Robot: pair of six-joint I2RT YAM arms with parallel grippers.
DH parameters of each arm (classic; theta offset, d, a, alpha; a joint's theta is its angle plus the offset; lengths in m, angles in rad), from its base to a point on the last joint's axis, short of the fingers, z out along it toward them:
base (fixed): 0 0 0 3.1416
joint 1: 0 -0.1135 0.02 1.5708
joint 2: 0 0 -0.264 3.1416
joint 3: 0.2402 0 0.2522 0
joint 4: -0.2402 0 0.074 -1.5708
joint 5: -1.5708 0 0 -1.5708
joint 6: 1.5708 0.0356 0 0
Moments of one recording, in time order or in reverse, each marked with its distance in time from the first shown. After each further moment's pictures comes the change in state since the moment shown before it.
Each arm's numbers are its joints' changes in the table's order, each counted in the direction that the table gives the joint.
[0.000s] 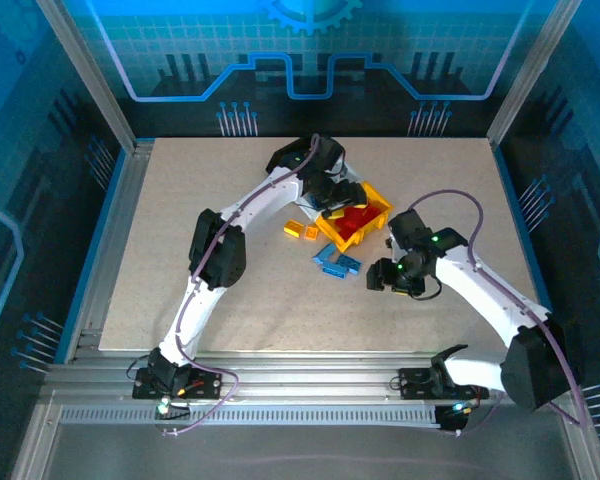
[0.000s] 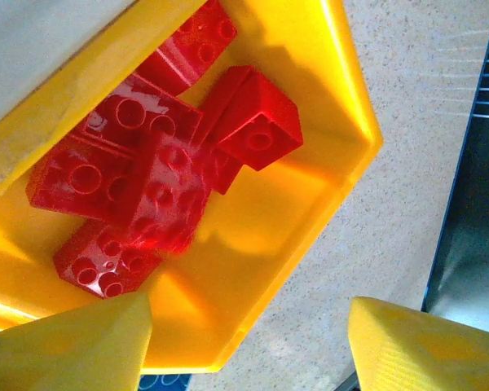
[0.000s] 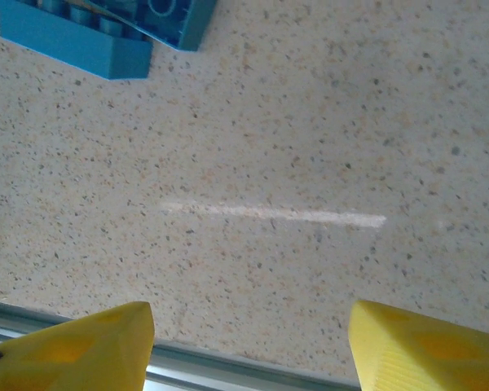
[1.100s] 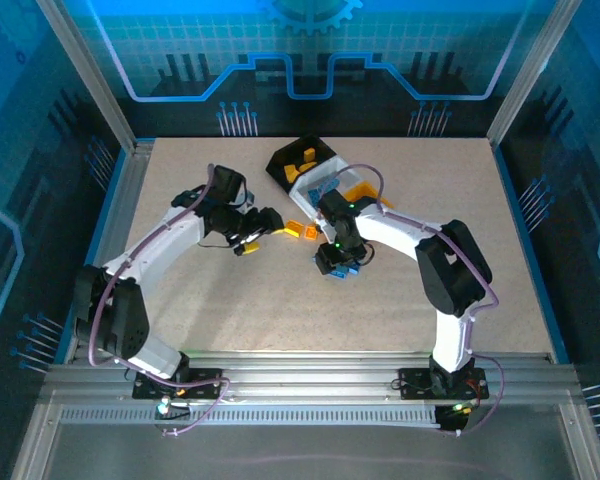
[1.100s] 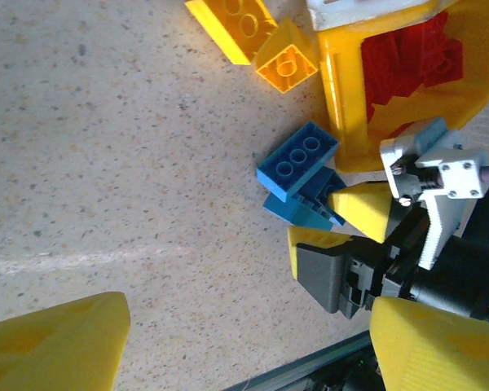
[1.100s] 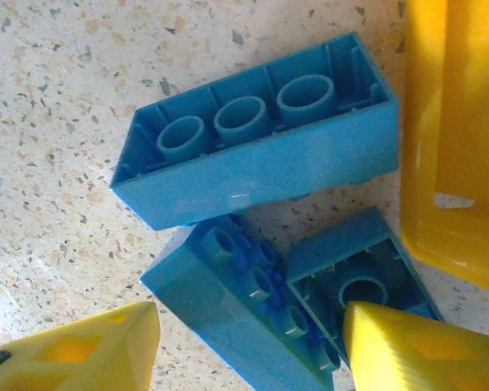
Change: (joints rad) left arm -0.278 -0.863 -1.057 0.121 0.004 0.024; right arm -0.214 0.660 0.450 0.127 -0.100 -0.336
